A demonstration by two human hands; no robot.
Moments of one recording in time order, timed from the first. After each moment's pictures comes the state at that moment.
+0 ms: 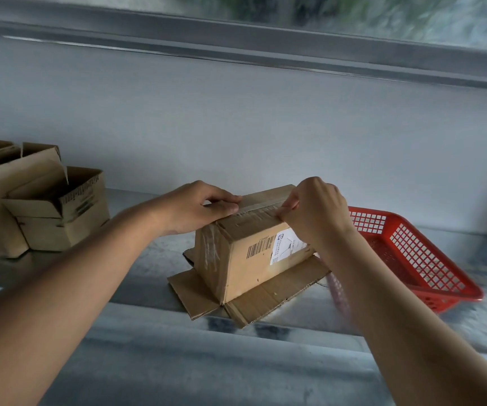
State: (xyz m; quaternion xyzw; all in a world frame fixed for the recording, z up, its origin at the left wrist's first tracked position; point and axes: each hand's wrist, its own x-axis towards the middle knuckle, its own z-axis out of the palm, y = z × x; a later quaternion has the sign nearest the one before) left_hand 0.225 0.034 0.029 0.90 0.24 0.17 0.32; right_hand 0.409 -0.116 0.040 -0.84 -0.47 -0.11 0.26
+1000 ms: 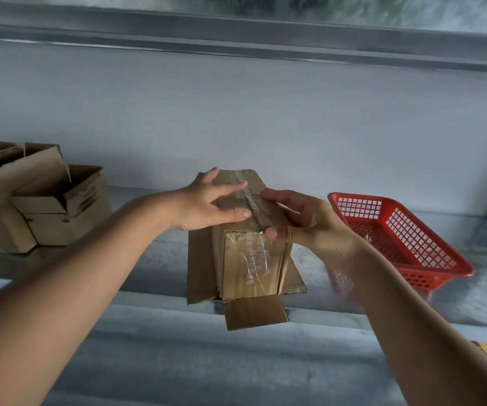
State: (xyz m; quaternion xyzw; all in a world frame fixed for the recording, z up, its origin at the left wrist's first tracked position) left_hand 0.222 -0.007 0.044 0.91 0.29 0.05 0.29; right_hand 0.424 -0.159 -0.003 -0.53 -0.58 0.31 0.54
